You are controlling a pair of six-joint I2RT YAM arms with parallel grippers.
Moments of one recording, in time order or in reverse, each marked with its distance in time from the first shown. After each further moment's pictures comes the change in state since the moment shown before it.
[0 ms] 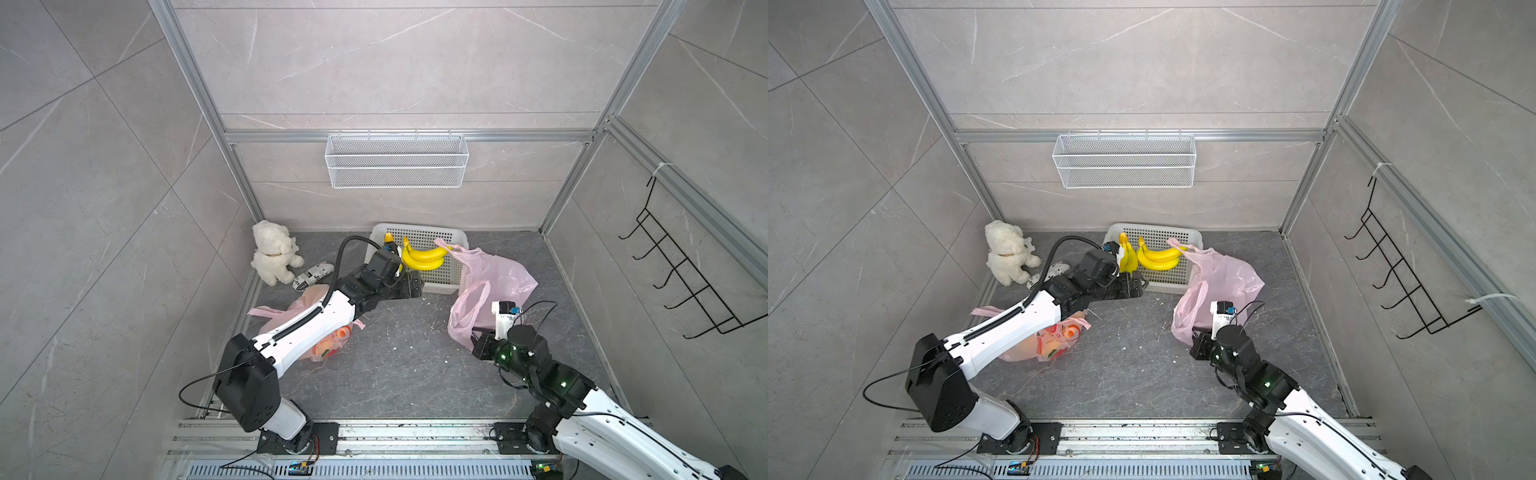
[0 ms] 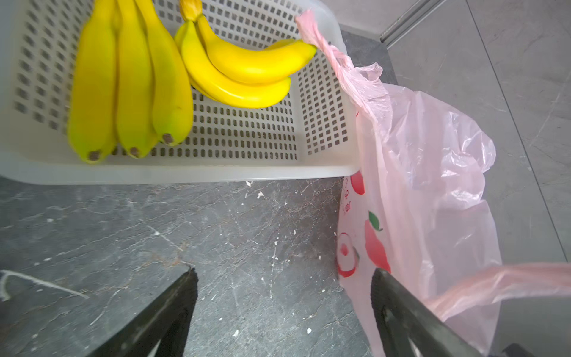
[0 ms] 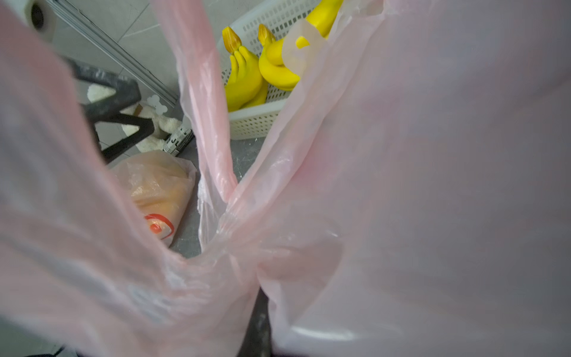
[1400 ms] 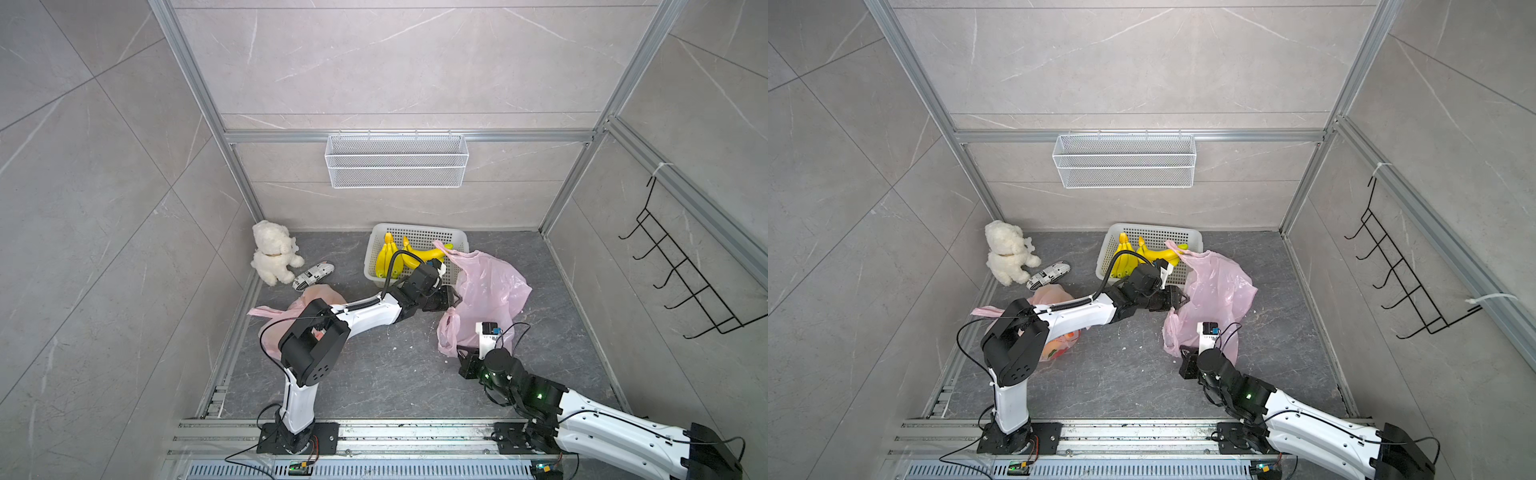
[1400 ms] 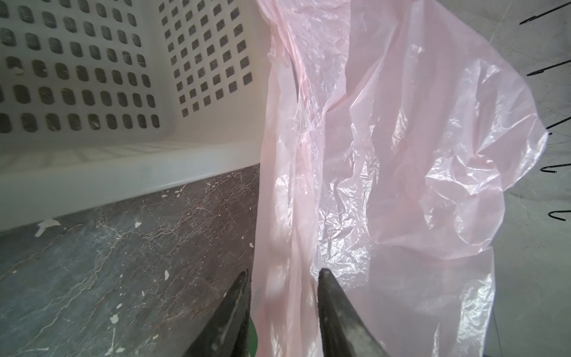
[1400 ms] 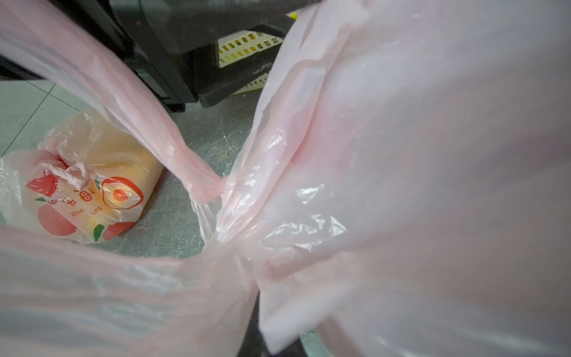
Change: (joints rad) left arm -0.115 0.381 0.072 0.414 0.257 -0.147; right arm 0.201 0.106 -0.185 0.257 0.168 0.080
